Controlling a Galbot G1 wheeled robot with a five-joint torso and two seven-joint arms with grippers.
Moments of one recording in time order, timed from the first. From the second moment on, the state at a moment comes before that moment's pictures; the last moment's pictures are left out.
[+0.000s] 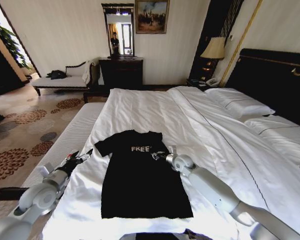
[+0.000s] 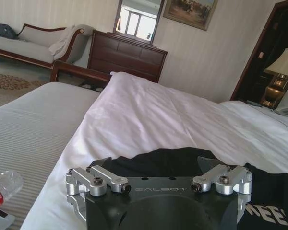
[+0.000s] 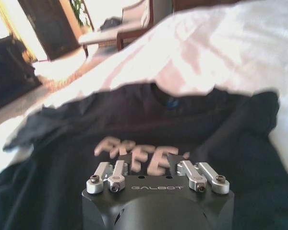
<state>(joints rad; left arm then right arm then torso) 1.61 -0.73 -0.76 -2.06 -1.15 0.16 -0.16 -0.69 0.97 -0.15 1.61 0.95 -0.45 0.03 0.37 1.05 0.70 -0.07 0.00</state>
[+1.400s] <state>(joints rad) 0.99 -0.97 -0.33 -1.53 -1.26 0.20 -0.26 -1.15 0.78 0.39 1.92 1.03 -0.45 0.11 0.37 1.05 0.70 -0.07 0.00</state>
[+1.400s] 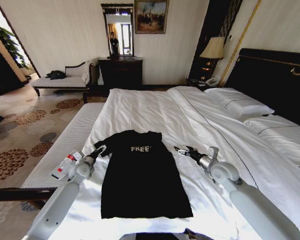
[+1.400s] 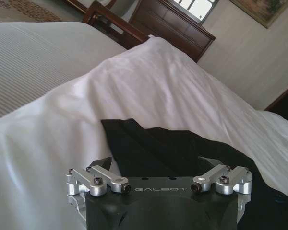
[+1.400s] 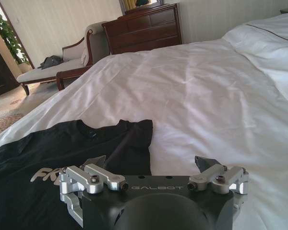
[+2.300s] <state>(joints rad) 0.83 -1.06 -0.31 -1.29 -1.25 0.20 -0.24 -1.13 0.77 0.38 1.93 1.08 -0.46 0.12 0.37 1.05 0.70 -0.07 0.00</state>
